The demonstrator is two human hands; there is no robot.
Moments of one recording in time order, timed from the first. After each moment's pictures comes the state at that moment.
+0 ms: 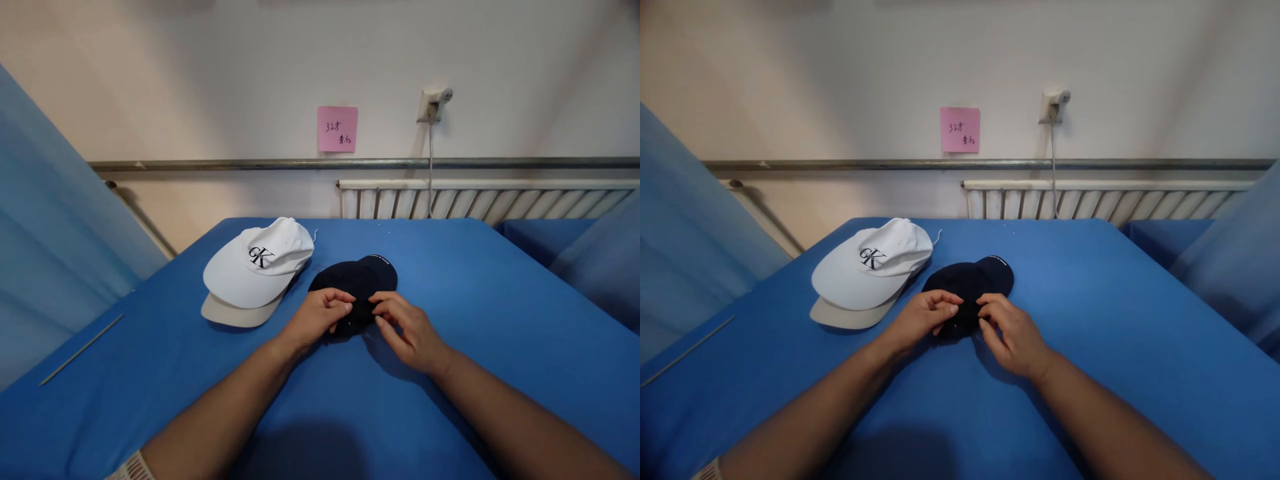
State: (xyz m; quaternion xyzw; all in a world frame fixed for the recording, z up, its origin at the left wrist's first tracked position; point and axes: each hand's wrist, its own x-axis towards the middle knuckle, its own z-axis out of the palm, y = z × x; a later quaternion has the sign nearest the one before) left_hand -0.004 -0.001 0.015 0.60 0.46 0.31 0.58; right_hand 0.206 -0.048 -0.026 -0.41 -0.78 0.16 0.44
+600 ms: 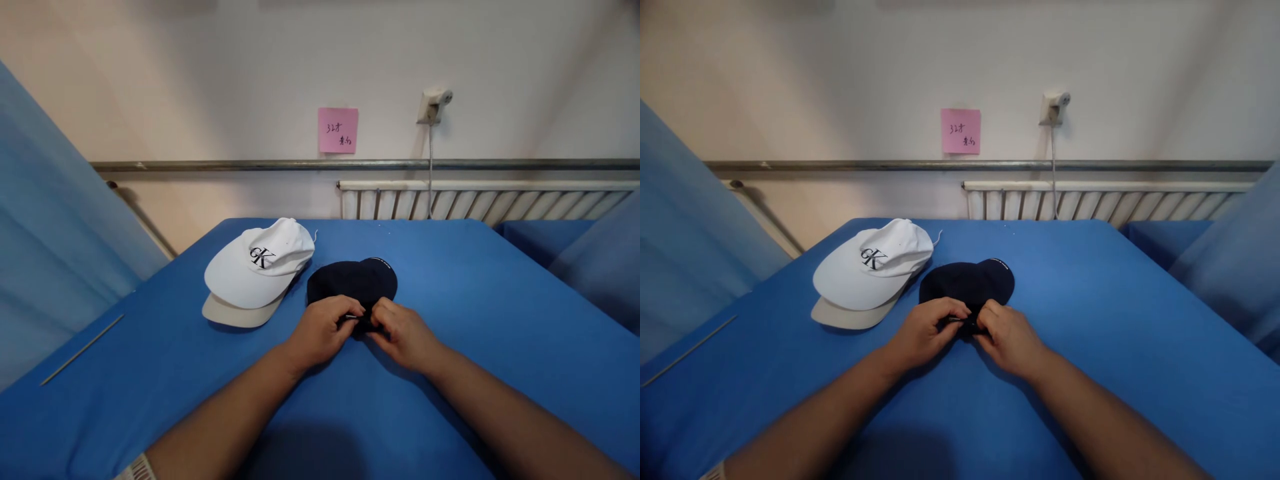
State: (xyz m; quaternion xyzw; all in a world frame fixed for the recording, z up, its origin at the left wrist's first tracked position) left_hand -0.007 -0.014 0.015 0.86 0.33 0.30 0.25; right_hand 0.203 -0.042 -0.034 -0.43 -0.84 0.09 0.32
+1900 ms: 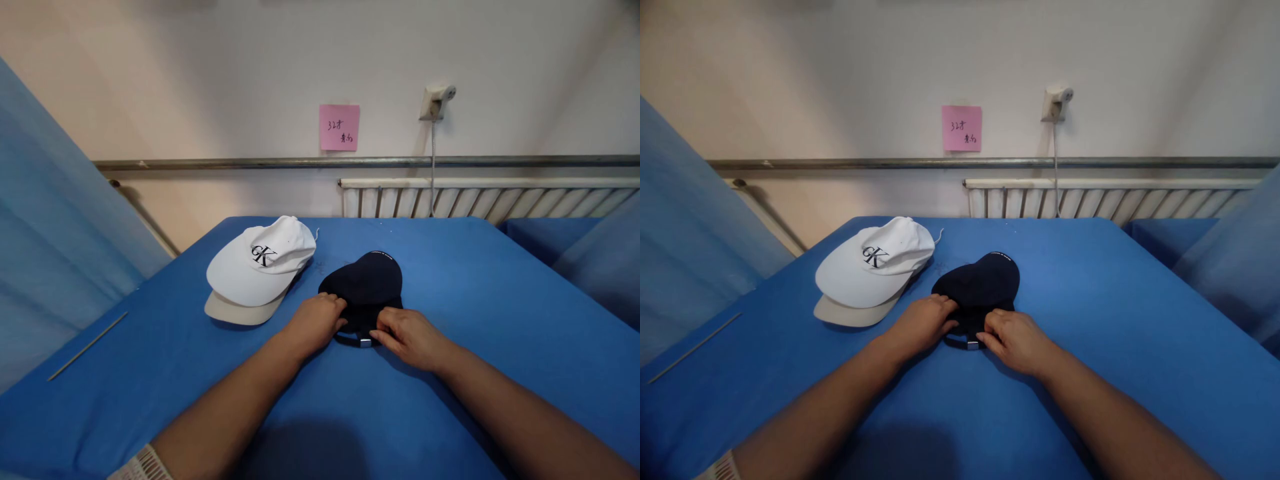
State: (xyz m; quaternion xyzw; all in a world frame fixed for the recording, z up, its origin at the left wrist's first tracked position) left_hand -0.014 0.008 0.004 0.91 0.42 0.02 0.05; right_hand 0.211 -0.046 -0.027 -0.46 -0.85 0.17 0.21
